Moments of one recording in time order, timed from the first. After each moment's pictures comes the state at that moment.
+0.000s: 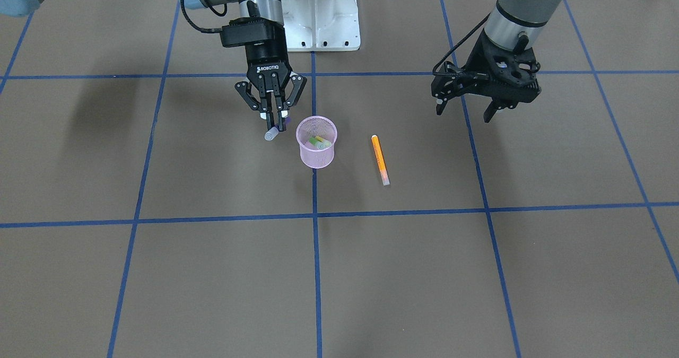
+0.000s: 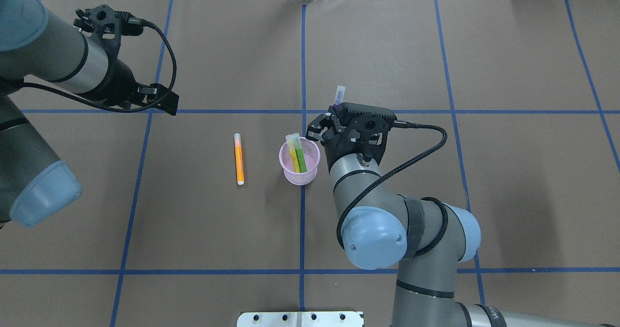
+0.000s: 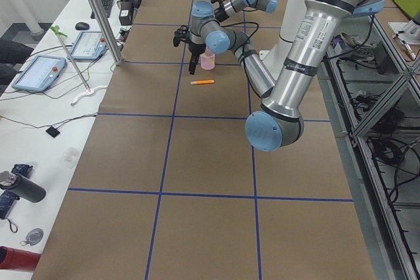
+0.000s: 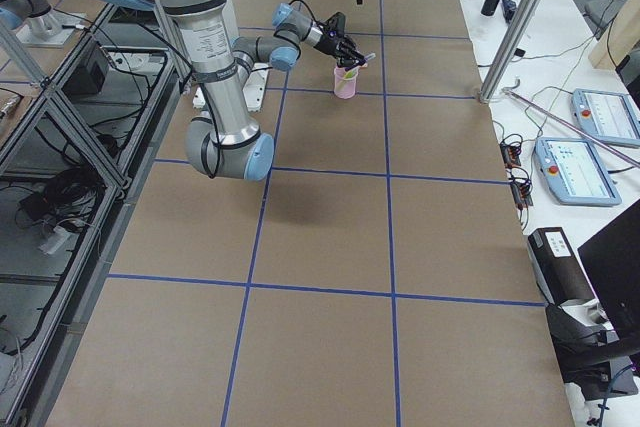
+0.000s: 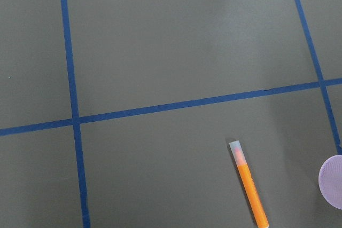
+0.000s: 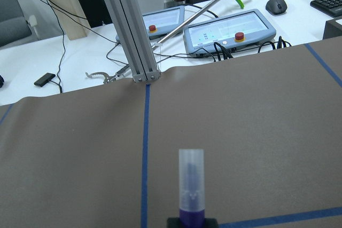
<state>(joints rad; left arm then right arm) -0.84 -1.97 -2.04 -1.52 -2.03 -0.86 0.26 -1.02 1.85 -1.32 0.76 1.45</state>
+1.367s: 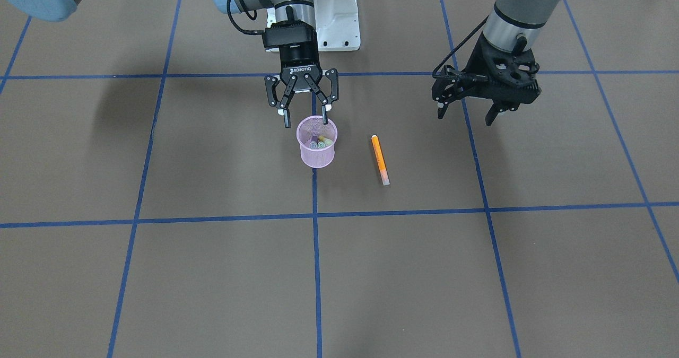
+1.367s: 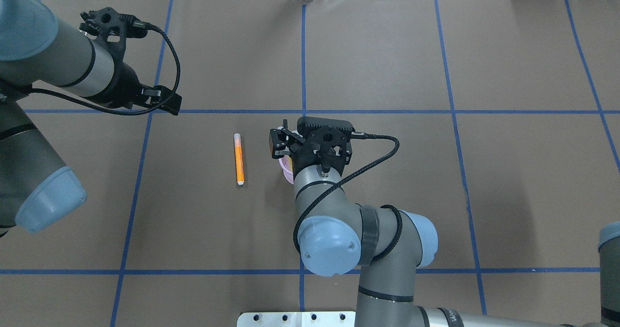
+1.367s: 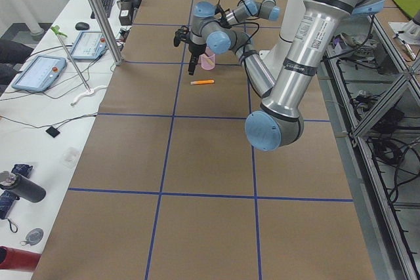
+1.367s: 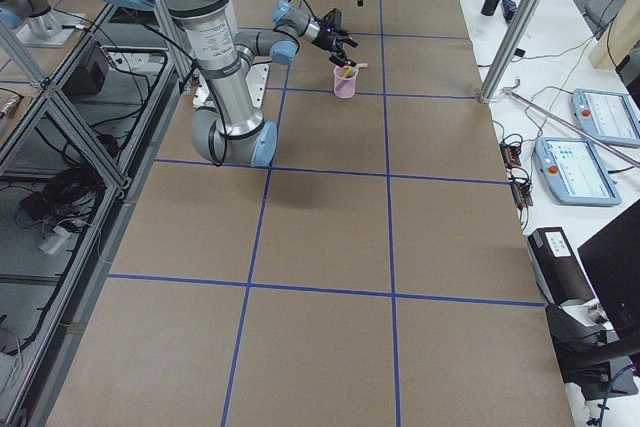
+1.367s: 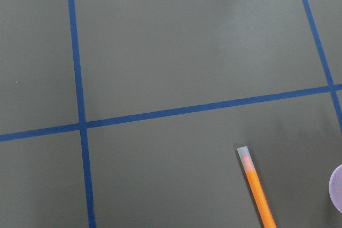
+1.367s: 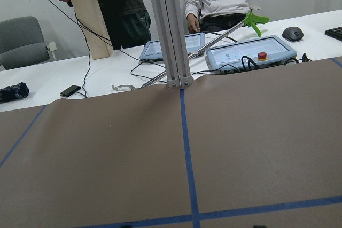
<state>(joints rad) -0.81 -1.97 -2.04 -1.52 -1.97 -0.87 0.26 -0.92 1.76 -1.33 0.85 1.43</state>
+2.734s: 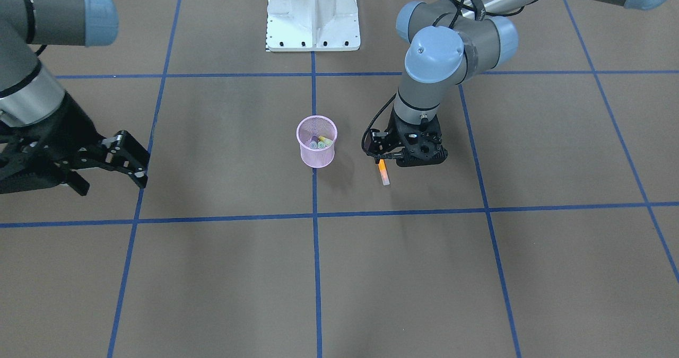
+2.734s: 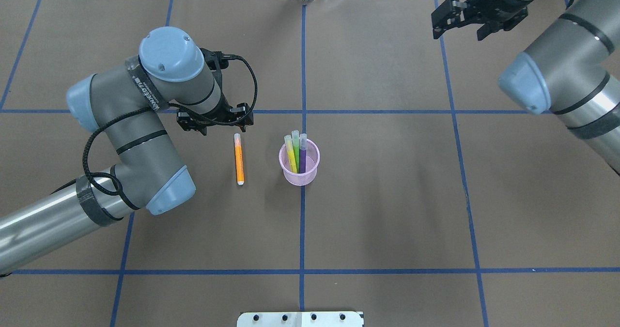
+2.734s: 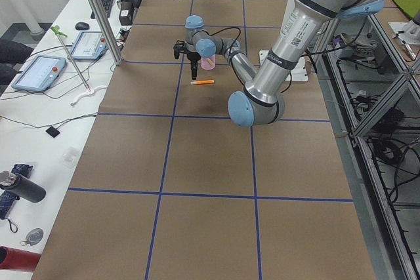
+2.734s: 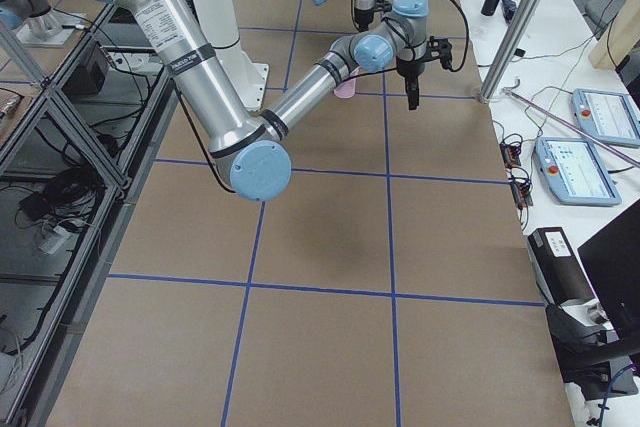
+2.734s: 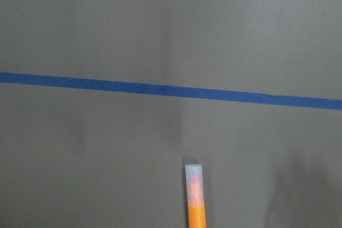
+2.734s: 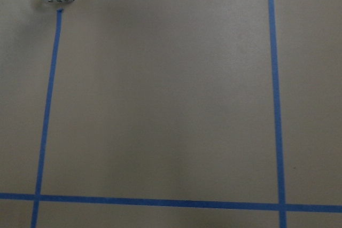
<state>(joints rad) -0.67 -2.22 -1.58 -1.66 -1.97 -1.19 1.09 -1.04 1.77 -1.60 2.19 0.71</state>
